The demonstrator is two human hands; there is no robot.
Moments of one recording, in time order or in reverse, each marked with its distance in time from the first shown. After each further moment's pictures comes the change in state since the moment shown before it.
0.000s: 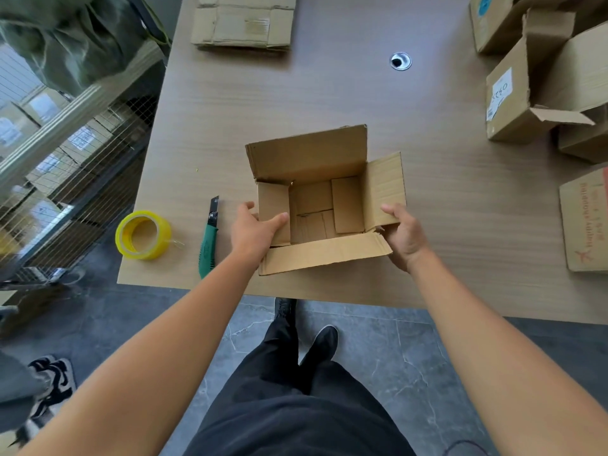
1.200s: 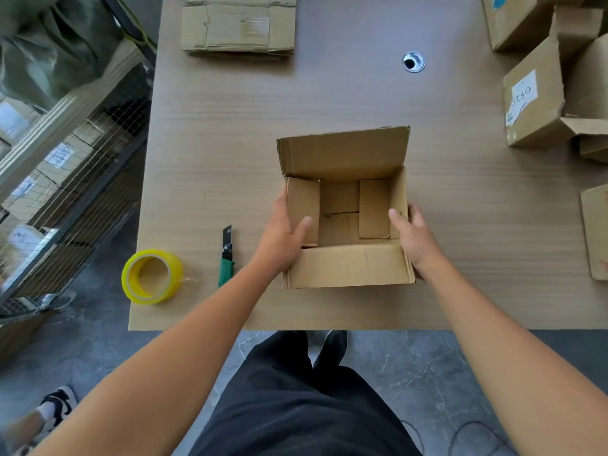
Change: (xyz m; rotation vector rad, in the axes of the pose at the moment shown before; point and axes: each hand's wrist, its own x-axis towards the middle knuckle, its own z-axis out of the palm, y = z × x) left_hand 0.056 0.029 -0.005 0.167 -0.338 0.388; right_hand 0.048 -0.002 0.031 -0.644 0.280 -0.149
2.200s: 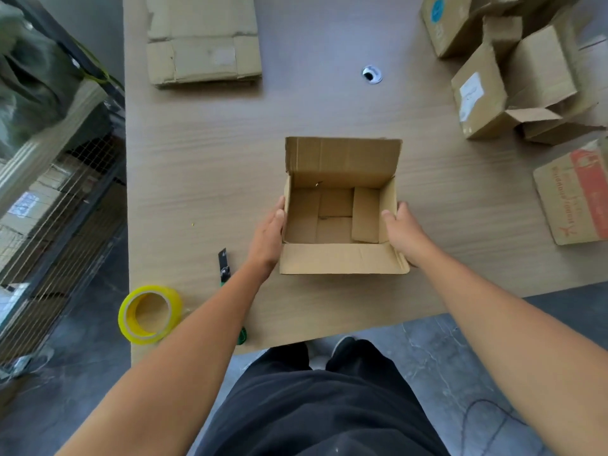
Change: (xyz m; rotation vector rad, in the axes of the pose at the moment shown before) left_hand 0.023 0.000 -0.021 -0.241 -0.164 0.020; right_hand 0.002 -0.007 0.005 -0.272 0.155 0.099
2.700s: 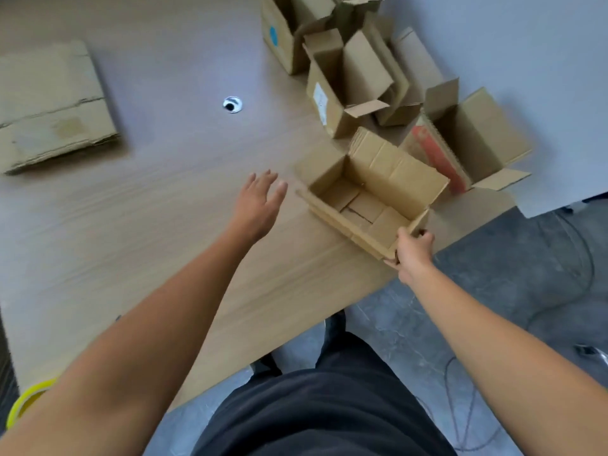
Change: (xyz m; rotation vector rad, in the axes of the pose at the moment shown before) left_hand 0.057 0.123 0.183 0.641 -0.186 0.346; right_hand -0.038 0.143 -0.165 0.830 0.512 0.491
